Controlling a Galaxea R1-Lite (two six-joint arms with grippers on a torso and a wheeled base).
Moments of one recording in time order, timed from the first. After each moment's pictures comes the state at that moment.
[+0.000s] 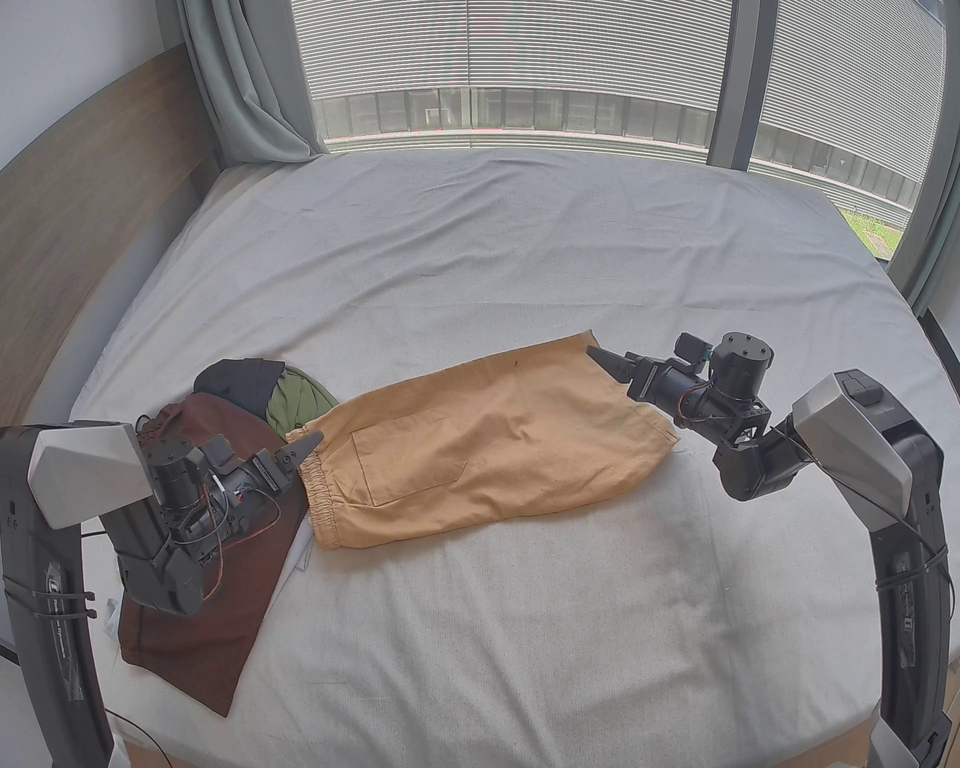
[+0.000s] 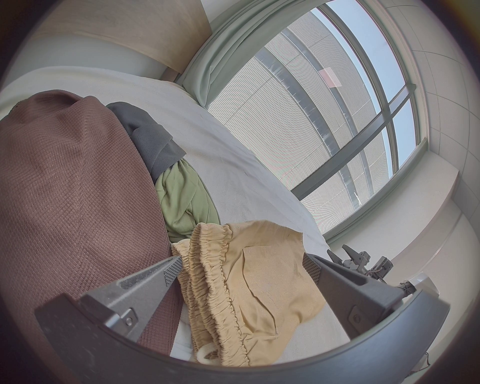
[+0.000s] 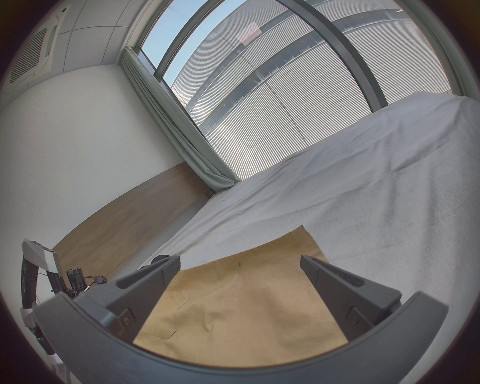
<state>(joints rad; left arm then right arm) -0.03 2.37 -0.71 -1.55 -0.39 -0.66 0.21 2.53 -1.52 -1.08 0.44 0.43</state>
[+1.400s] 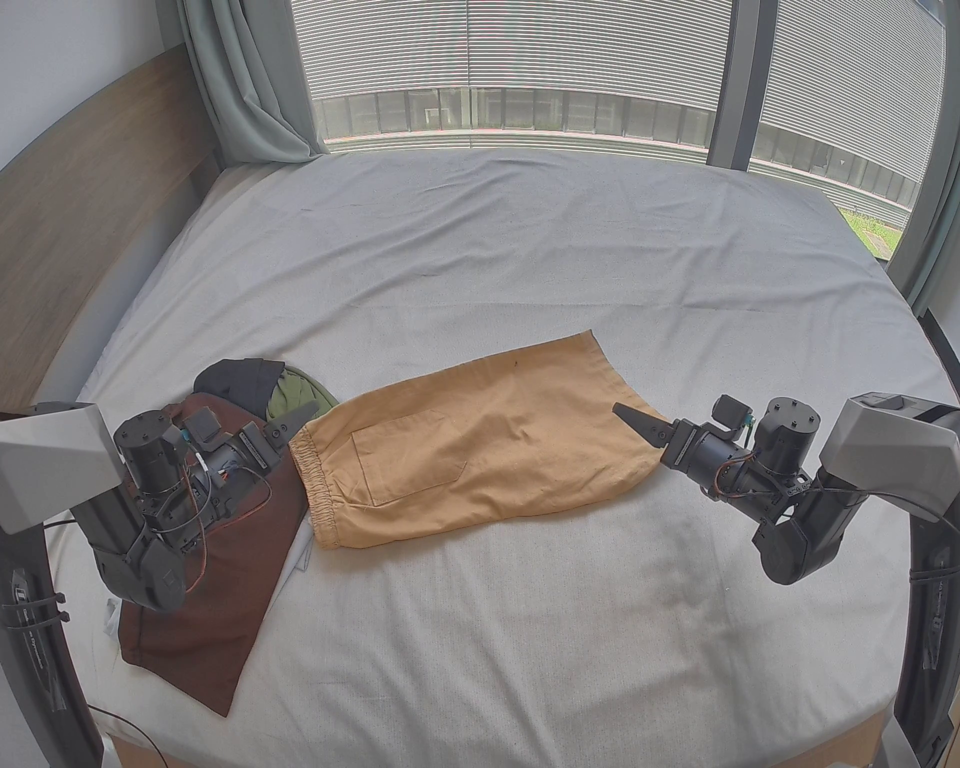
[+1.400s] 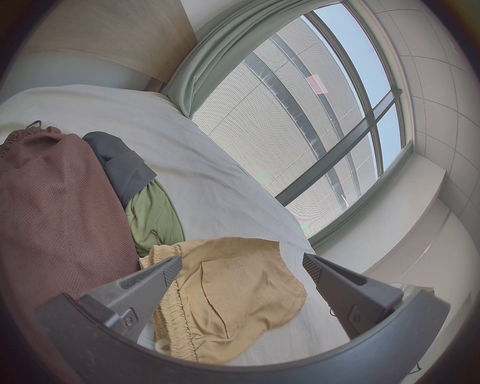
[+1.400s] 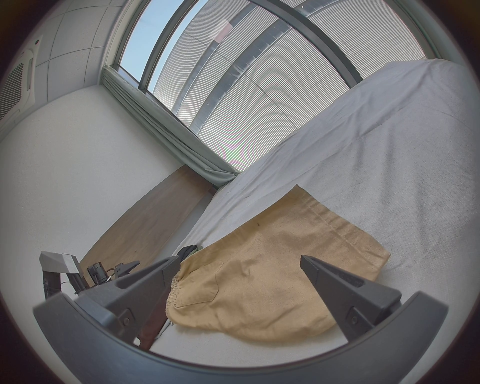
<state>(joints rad) -0.06 2.21 -0.64 -1.55 -0.41 -0.68 0.23 2.35 -0.86 -1.51 0.43 0.59</state>
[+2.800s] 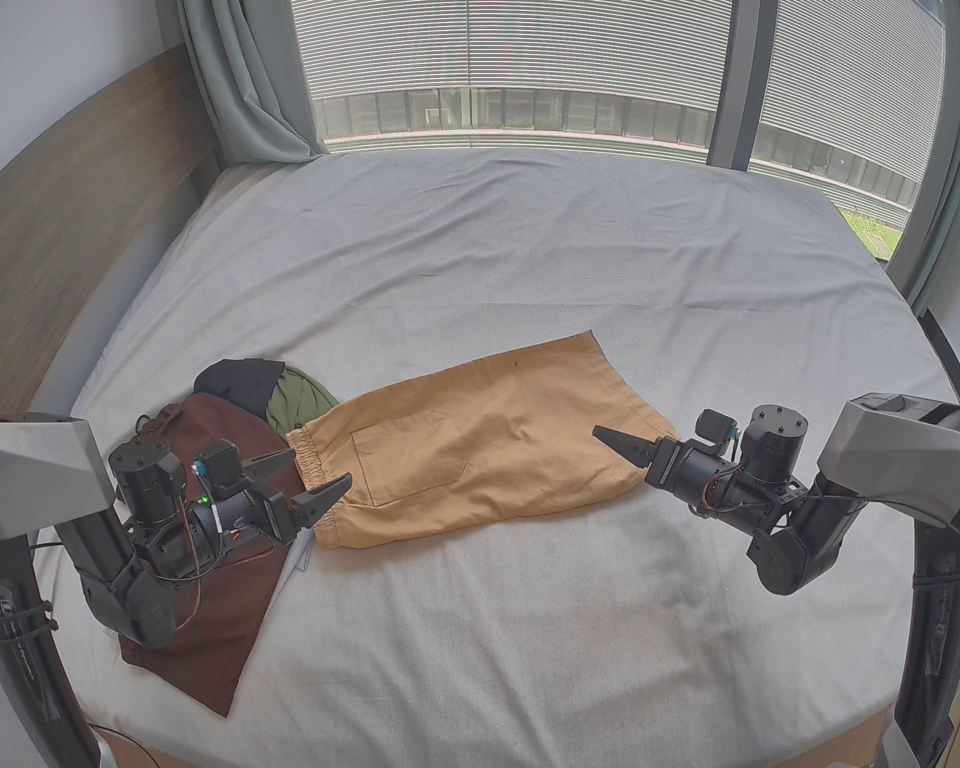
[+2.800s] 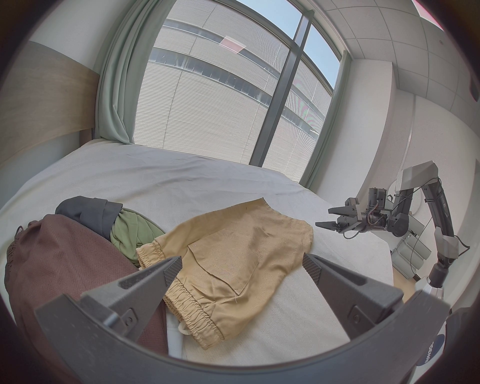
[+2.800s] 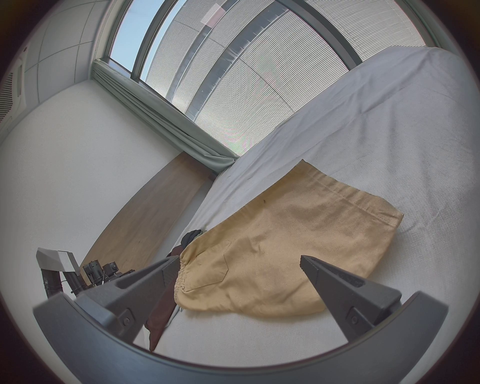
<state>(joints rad) -0.11 2.12 -0.45 -1.55 -0.51 -0.08 0.29 2.31 -0.81 -1.43 0.43 0.59</state>
